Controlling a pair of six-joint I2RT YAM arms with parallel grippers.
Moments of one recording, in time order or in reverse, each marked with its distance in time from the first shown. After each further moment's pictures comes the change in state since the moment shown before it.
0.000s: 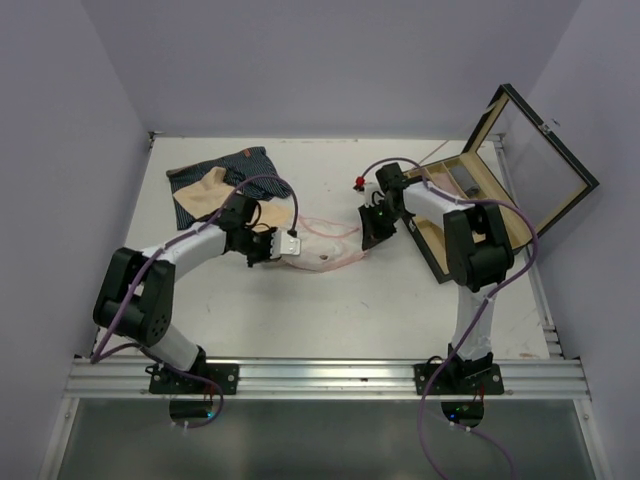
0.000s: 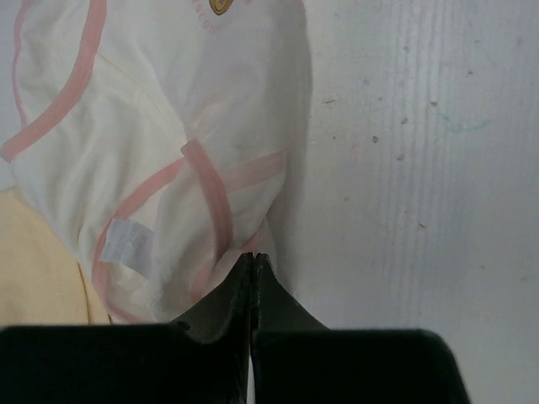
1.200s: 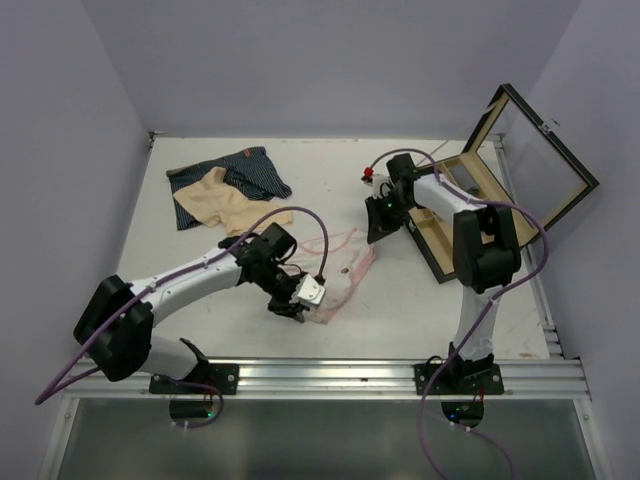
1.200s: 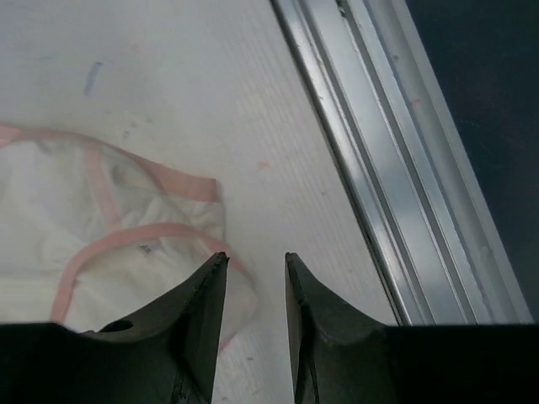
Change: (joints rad) left arm -0.391 -0.214 -0.041 -0.335 0.234 -0.079; right arm -0.062 -0.045 0.024 -0.111 -0.061 -0.044
